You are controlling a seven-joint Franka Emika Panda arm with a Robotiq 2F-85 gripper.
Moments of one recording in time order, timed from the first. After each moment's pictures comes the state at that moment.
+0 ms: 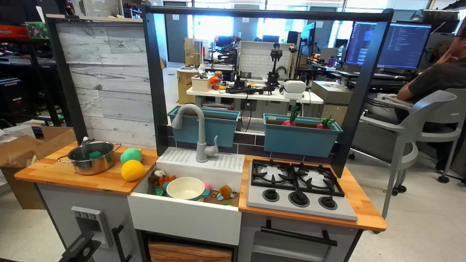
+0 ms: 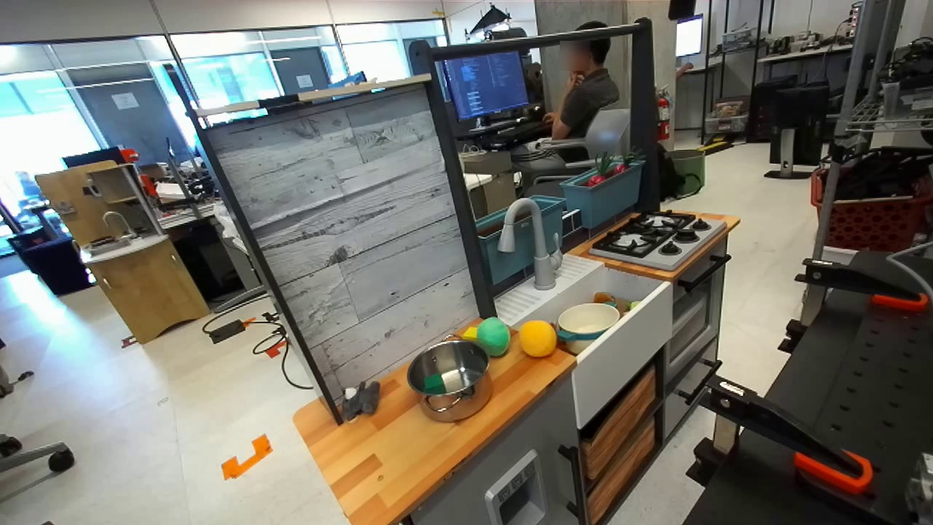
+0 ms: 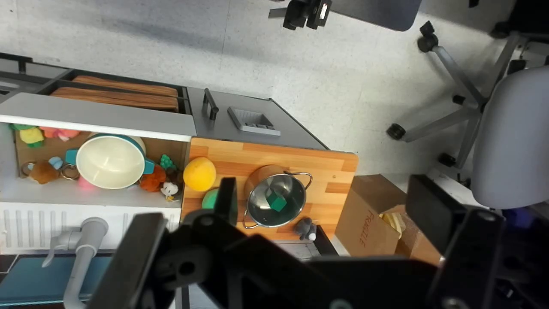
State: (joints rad) arm 0.14 -0.29 -0.17 -2.35 0.23 2.06 -0.41
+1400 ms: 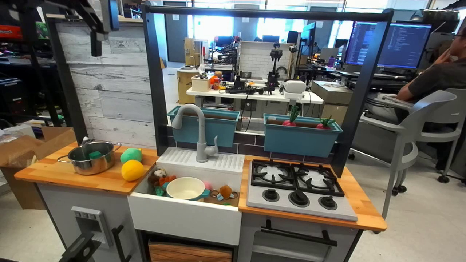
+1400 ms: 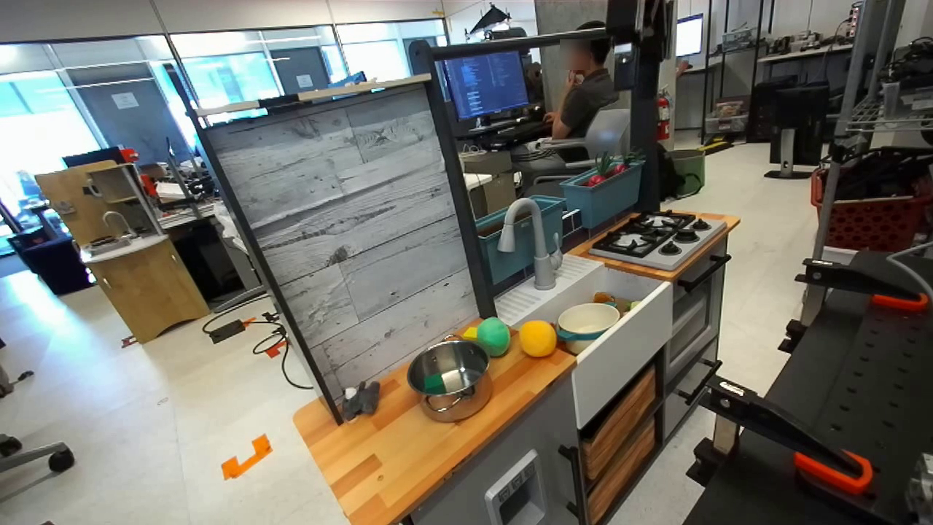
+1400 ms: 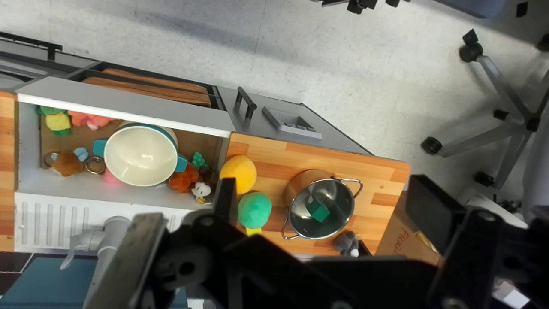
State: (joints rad) arm 0.07 0.00 -0.15 -2.23 0.23 2.18 -0.54
